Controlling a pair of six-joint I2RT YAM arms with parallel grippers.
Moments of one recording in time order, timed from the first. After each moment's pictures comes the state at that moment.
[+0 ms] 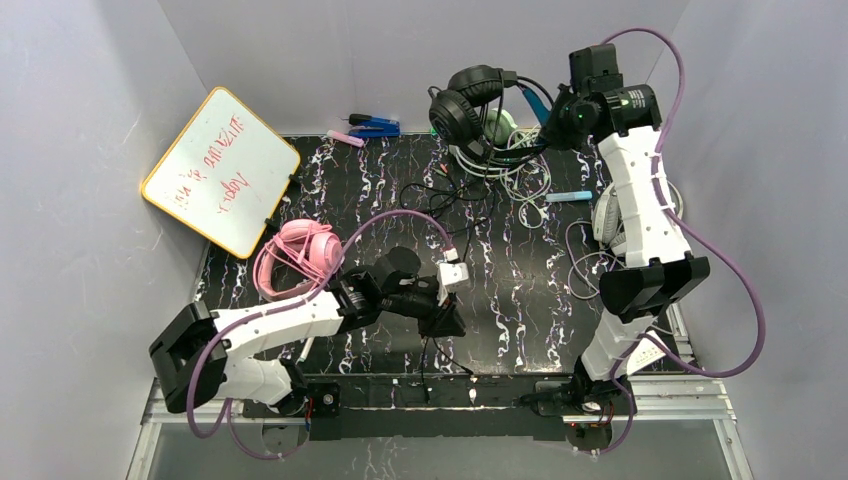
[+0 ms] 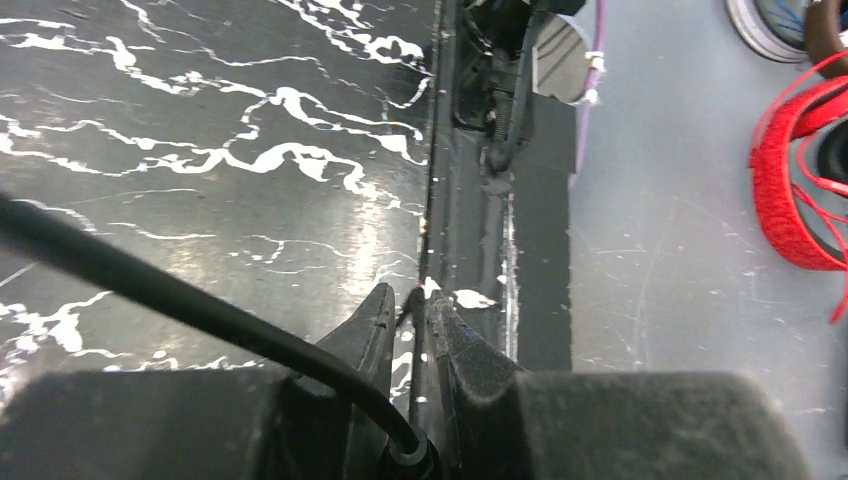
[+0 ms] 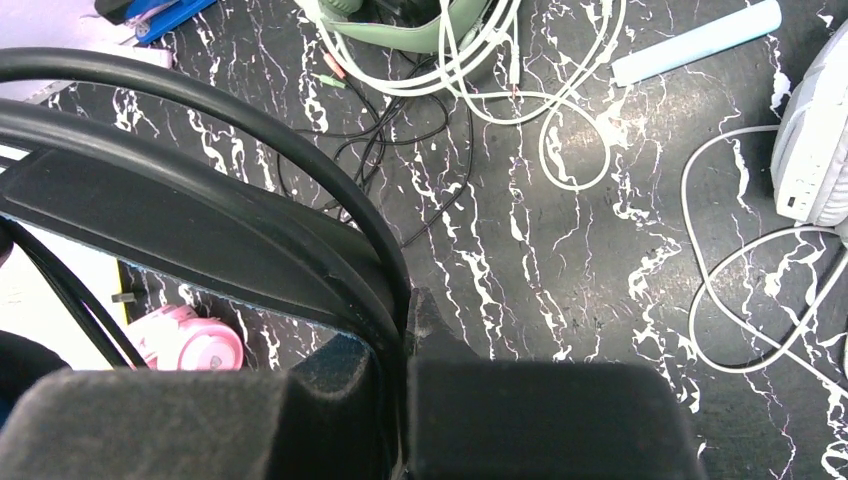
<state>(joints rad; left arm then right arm) -1.02 1.29 0.74 0.02 0.61 -0.08 0.26 1.80 2.25 -1.25 0.06 0.63</state>
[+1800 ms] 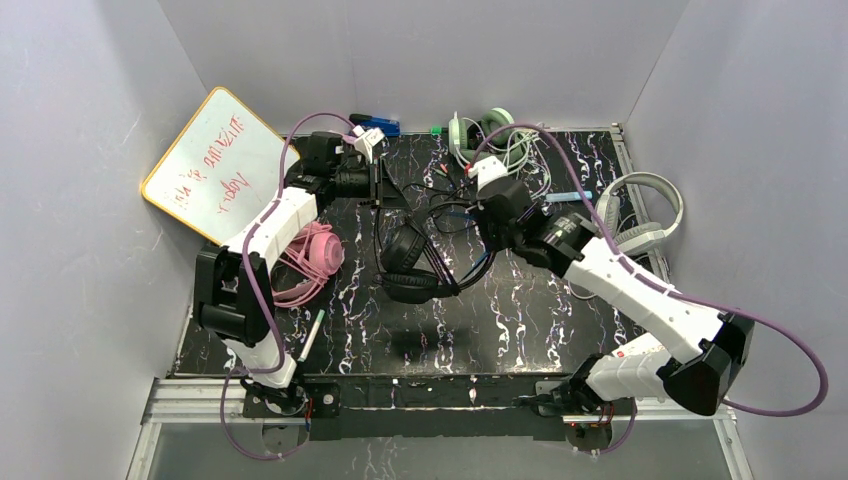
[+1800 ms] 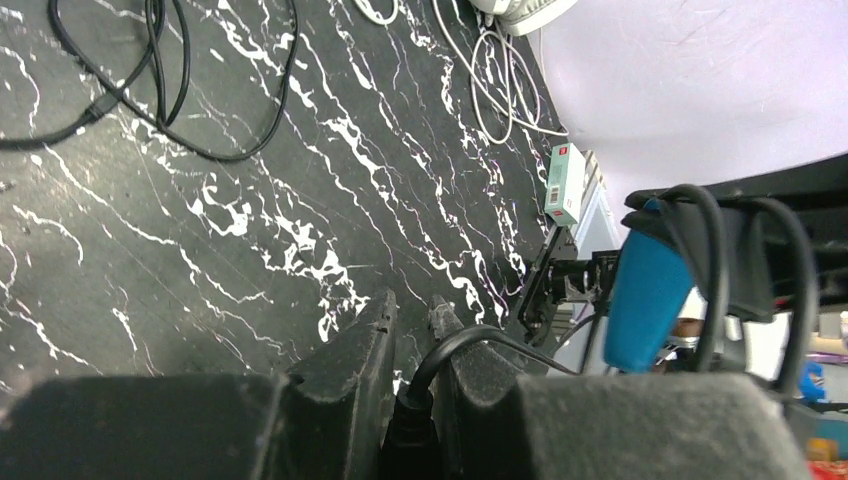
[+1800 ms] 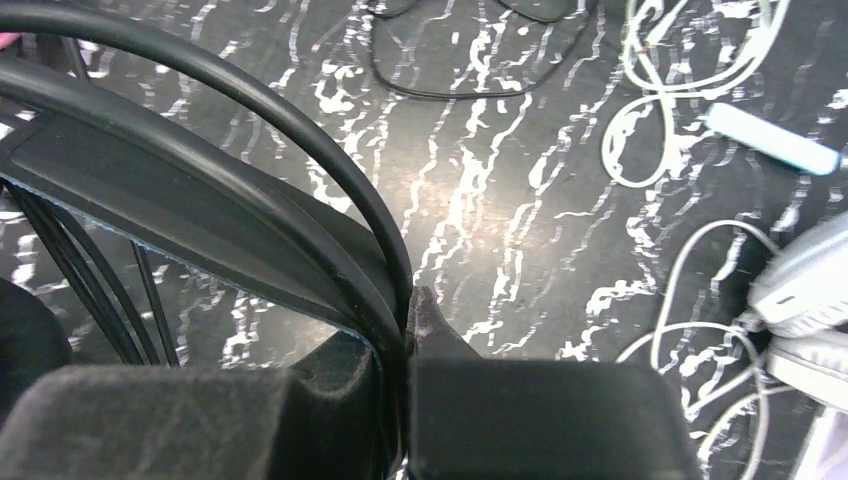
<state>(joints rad) -0.26 1.66 1.29 -0.25 0.88 -0.38 0.82 1.27 1.31 -0.79 0.27 0.20</state>
